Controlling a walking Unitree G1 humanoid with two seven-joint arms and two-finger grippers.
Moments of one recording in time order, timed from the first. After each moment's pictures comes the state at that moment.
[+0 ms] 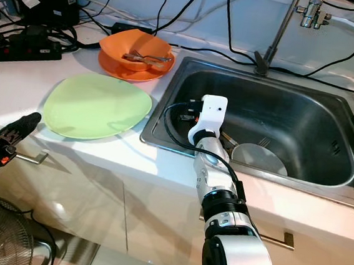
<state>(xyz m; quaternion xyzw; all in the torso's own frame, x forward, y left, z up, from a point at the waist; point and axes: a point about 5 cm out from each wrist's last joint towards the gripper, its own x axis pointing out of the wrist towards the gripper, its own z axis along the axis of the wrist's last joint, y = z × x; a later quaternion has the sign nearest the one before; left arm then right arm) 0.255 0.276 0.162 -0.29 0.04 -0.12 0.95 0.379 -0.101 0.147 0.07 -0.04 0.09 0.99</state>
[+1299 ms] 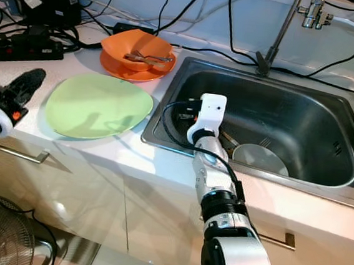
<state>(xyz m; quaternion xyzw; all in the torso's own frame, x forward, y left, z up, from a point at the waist) 0.274 0.241 0.236 -0.40 0.02 -0.04 0.91 0.379 -0.098 0.150 0.07 -0.04 0.10 0.99</state>
